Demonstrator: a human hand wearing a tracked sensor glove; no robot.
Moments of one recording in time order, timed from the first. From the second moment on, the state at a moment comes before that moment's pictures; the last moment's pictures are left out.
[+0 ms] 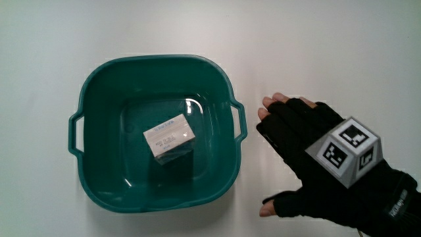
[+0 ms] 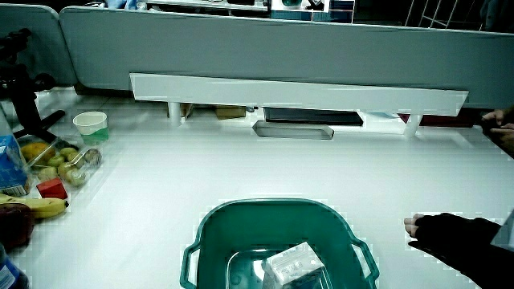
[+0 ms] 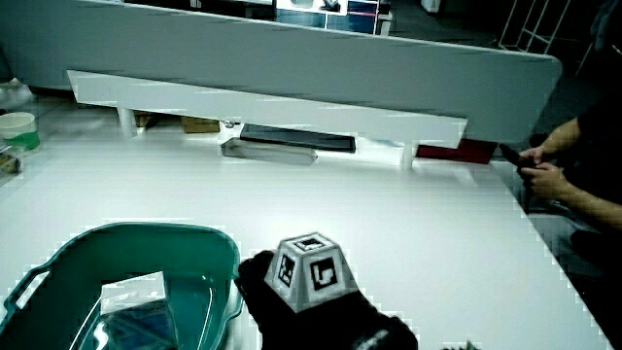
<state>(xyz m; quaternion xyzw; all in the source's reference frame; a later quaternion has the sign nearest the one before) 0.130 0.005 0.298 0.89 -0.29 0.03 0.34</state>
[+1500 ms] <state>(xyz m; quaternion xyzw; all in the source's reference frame) 0.012 -0.046 0.344 0.86 -0.34 0.05 0.39</state>
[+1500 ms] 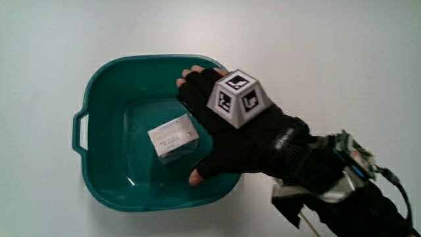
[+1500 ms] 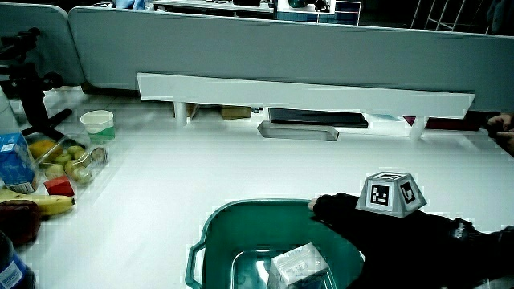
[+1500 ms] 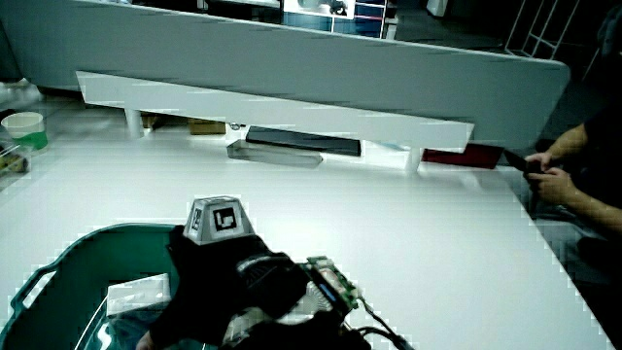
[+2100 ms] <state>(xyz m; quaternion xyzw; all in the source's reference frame) 0.001 -0.047 0.337 0.86 -0.37 0.09 0.35</state>
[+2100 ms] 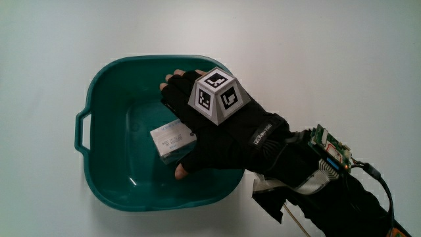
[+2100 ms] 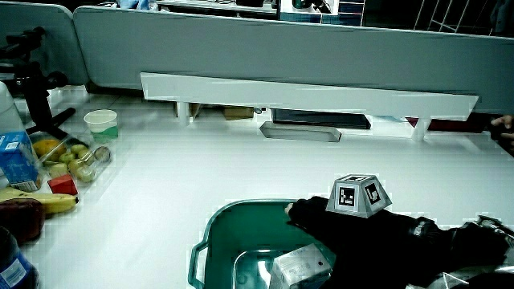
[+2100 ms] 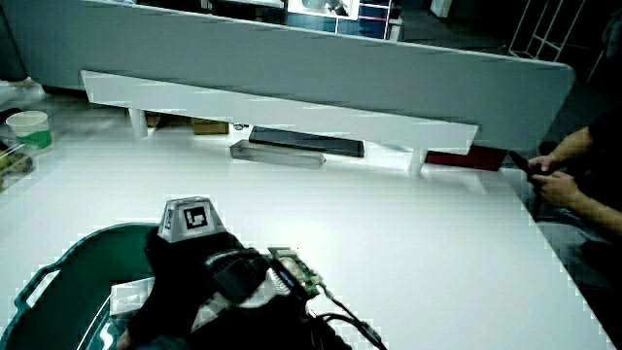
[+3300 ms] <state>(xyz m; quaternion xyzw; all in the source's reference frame) -0.006 -0.040 0.334 0.86 -0.41 0.10 0.29</state>
